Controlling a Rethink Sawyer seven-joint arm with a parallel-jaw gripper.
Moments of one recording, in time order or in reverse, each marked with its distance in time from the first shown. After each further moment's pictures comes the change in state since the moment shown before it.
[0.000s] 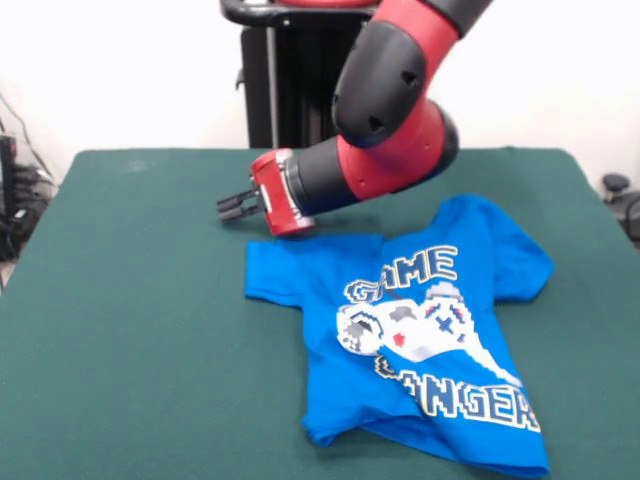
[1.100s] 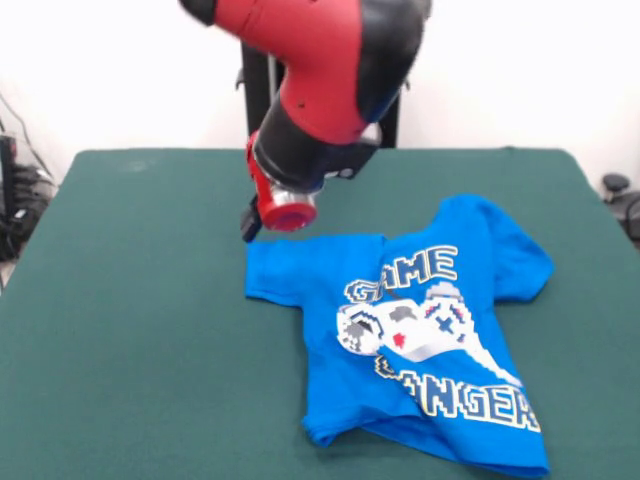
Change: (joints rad) arm -0.405 -0.515 0.431 0.064 0.044 0.044 0.000
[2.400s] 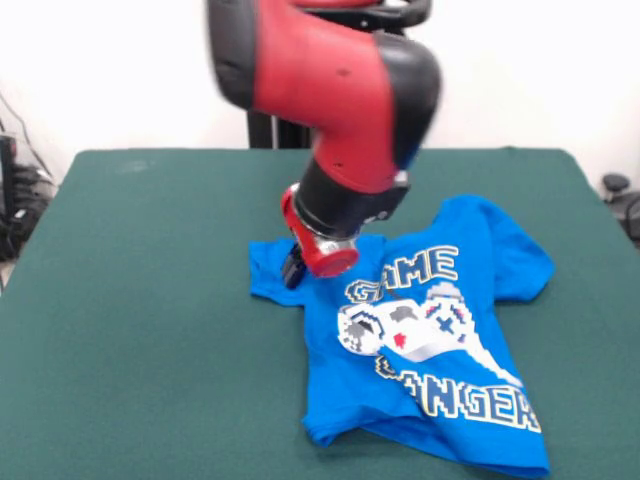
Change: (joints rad) arm 0.045 0.079 0.059 -0.035 -0.093 -0.080 0.000
